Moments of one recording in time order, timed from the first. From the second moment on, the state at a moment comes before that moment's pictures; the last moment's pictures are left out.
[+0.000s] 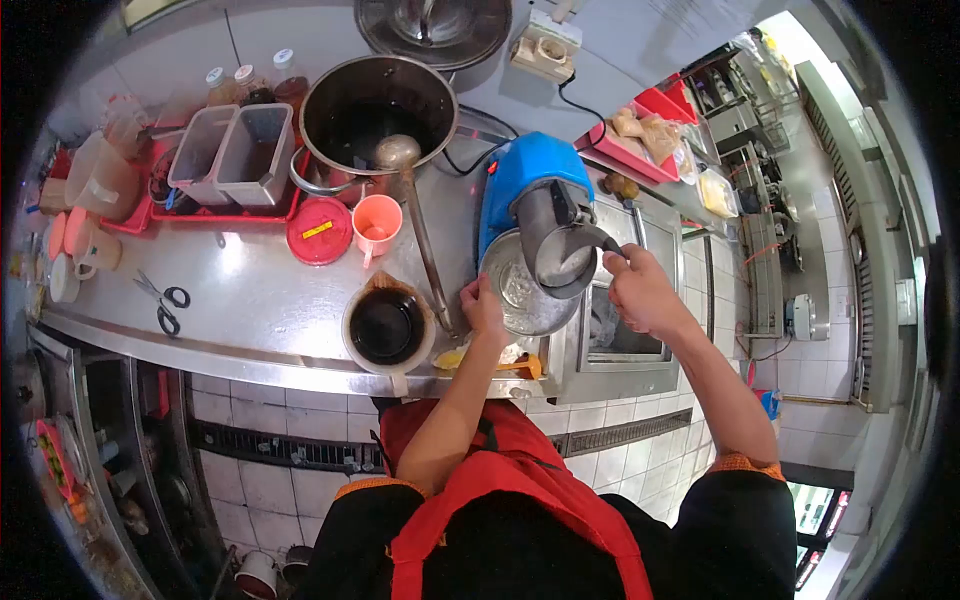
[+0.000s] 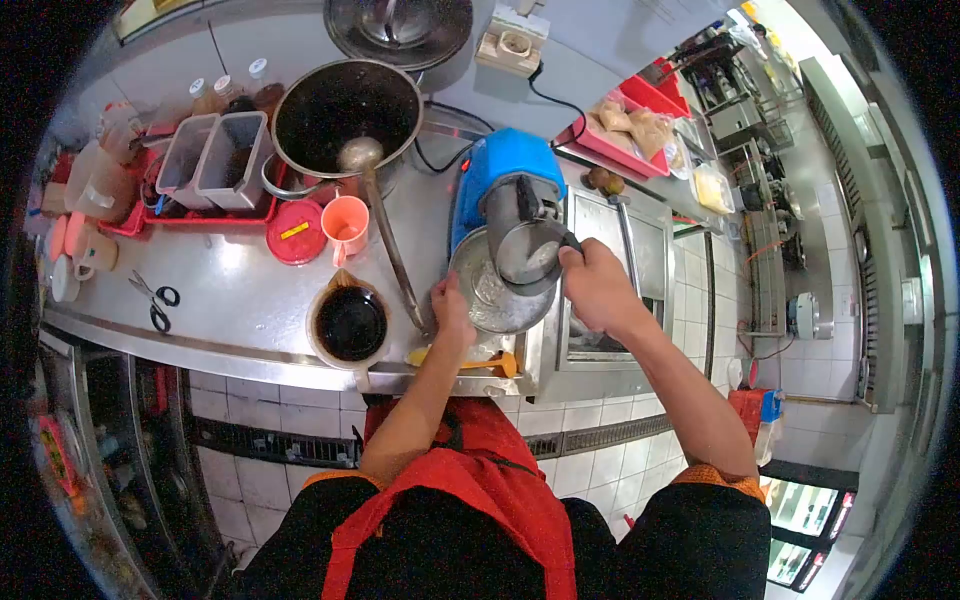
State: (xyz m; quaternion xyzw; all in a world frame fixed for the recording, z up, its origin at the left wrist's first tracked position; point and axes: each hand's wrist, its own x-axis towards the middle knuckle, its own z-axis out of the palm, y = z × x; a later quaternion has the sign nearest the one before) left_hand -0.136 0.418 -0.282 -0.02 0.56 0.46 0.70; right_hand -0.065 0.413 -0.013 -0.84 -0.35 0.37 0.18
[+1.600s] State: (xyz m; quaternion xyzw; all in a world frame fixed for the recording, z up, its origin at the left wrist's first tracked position) left_hand -0.165 0.415 -0.251 0.05 0.45 0.28 0.85; right_hand -0.041 0.443 -0.010 -0.61 -0.75 0.19 -0.18
